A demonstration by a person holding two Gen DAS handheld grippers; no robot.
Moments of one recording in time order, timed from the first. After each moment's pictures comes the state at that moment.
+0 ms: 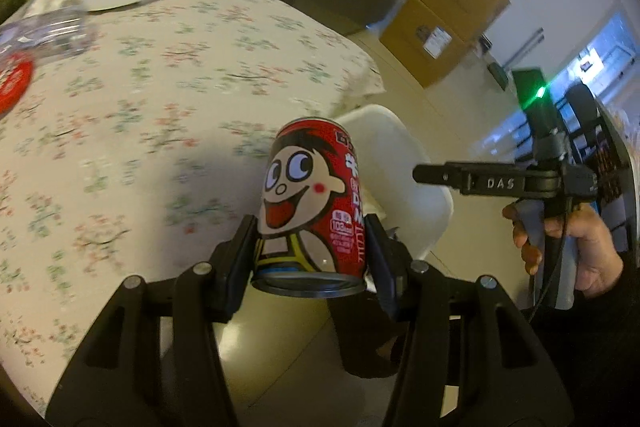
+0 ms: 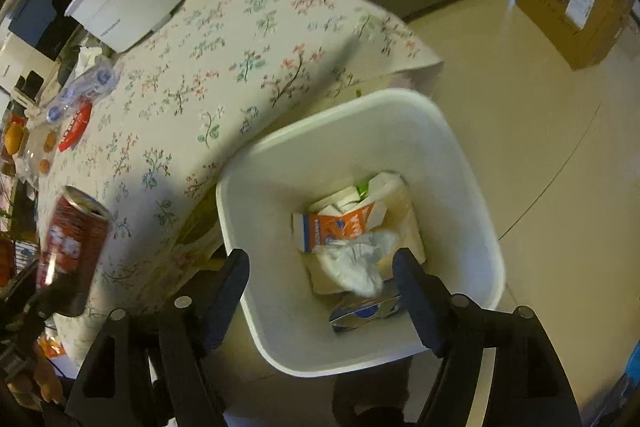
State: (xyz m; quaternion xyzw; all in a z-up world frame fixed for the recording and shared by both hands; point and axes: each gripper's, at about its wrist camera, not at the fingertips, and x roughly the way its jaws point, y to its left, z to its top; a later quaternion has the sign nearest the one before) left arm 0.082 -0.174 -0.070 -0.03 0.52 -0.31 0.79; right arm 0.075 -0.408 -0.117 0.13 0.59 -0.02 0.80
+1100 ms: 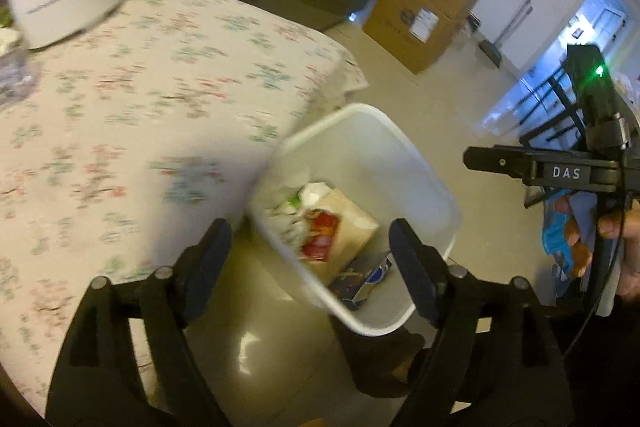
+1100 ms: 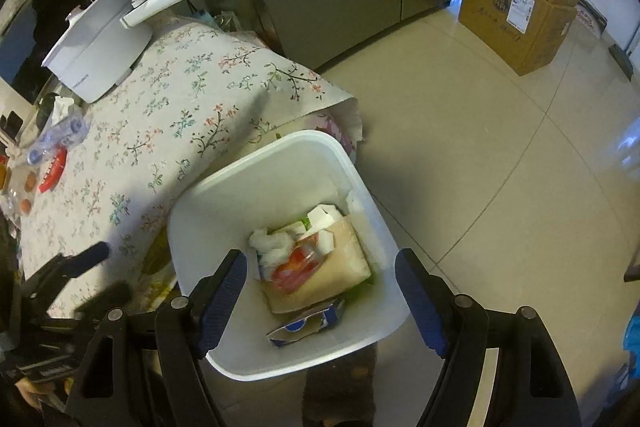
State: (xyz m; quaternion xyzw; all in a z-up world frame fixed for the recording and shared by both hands) left arm 0.100 -0.212 -0.084 0.01 0.50 -0.31 0.81; right arm 0.056 -0.455 -0.095 0.14 0.55 -0.08 0.82
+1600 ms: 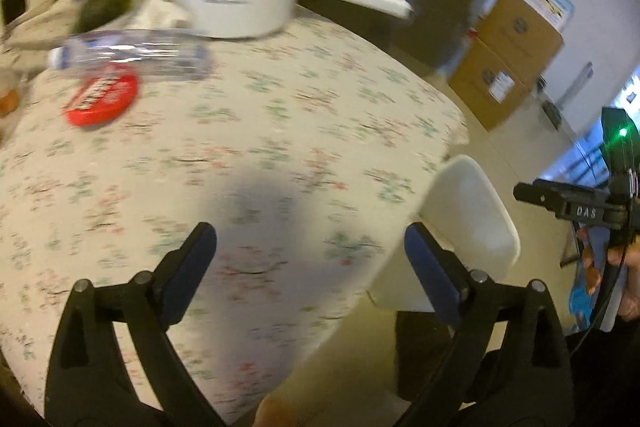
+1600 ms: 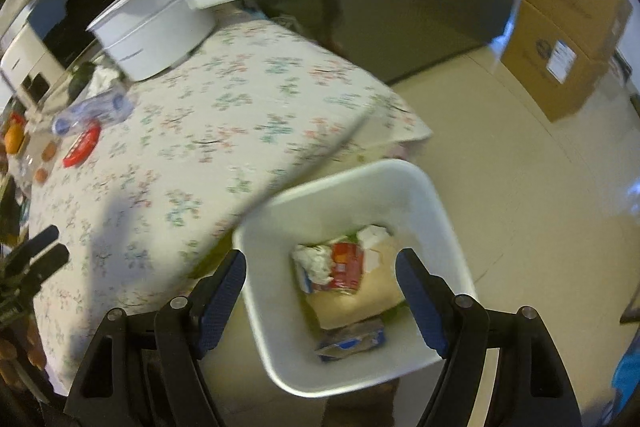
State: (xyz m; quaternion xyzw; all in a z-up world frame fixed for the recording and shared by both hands) left arm 0.112 -0.068 -0.054 -0.03 0.48 -0.17 0.86; right arm 0.087 -0.359 -0.074 0.07 0.53 -0.02 0.84
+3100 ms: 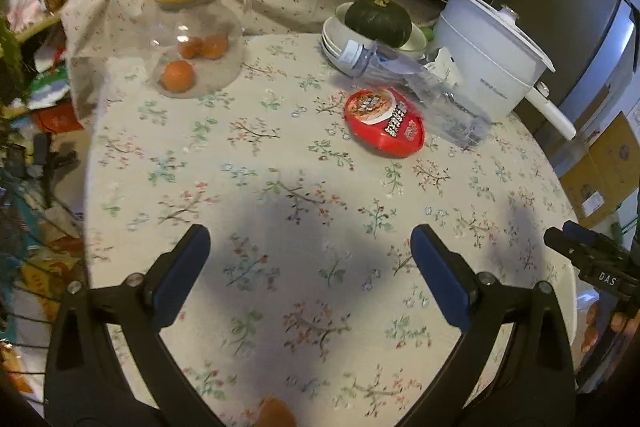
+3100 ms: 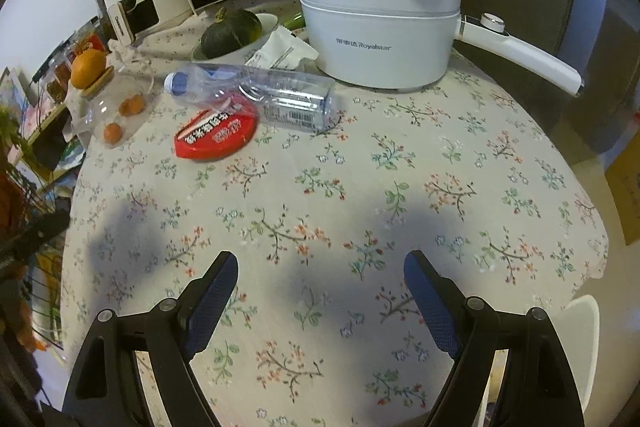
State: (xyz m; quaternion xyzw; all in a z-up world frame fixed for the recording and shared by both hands) left arm 0.144 0.172 -0.063 -0.14 0.46 0.03 0.88; right arm 0.190 -0.107 -0.079 -0.01 0.48 0.11 0.87
